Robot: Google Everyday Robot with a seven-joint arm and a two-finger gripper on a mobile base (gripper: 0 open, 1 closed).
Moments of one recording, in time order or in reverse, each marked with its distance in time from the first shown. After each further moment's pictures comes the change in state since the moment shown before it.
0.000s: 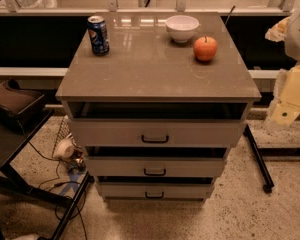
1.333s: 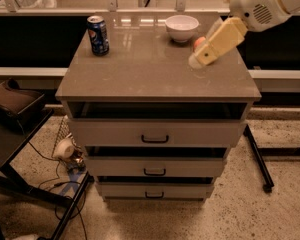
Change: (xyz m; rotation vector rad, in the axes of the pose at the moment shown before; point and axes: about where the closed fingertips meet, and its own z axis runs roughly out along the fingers) arm -0.124 -0.093 0.015 0.110 -0.549 0.114
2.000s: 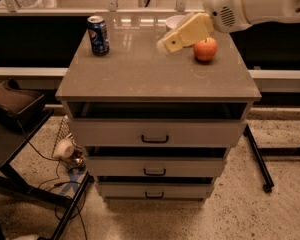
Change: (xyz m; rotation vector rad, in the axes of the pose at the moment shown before) arm -0.044 -0.014 0.040 0.063 -0.235 0.127
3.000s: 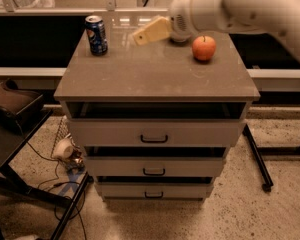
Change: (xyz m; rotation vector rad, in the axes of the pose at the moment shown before) arm 0.001 -0.041 0.108 0.070 -0.071 0.098
